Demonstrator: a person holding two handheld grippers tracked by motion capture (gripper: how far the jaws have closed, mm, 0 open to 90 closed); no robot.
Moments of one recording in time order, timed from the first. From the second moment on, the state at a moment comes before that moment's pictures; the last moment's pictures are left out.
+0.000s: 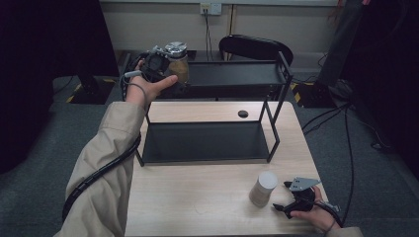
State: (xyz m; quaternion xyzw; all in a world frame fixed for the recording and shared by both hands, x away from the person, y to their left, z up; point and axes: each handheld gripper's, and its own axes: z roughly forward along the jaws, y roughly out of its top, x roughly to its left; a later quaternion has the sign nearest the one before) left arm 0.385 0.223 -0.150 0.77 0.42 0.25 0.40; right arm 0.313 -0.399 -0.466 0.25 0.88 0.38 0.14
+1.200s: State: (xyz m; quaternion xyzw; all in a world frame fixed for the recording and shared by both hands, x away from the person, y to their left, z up) left arm 0.346 0.236 -0.189 0.79 0.41 0.24 0.40; right arm 0.313 -0.399 -0.466 0.25 0.88 0.38 0.14
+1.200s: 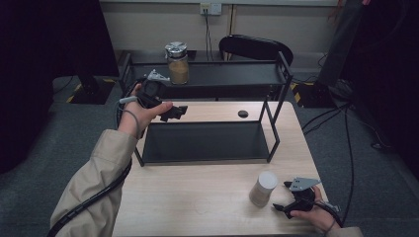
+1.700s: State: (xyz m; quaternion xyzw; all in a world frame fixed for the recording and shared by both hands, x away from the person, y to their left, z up) left arm 0.331 0.243 -0.214 0.79 0.40 0.23 0.40; right arm 0.313 -0.399 -0.466 0.25 0.88 0.38 0.14
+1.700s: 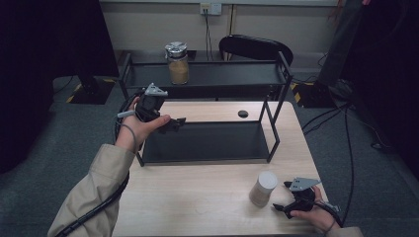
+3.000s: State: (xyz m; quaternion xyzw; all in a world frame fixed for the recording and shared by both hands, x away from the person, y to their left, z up) left arm 0.301 0.253 -0.282 0.79 0.40 0.20 0.41; right arm 0.313 -0.399 -0.466 0.25 0.88 0.38 0.14
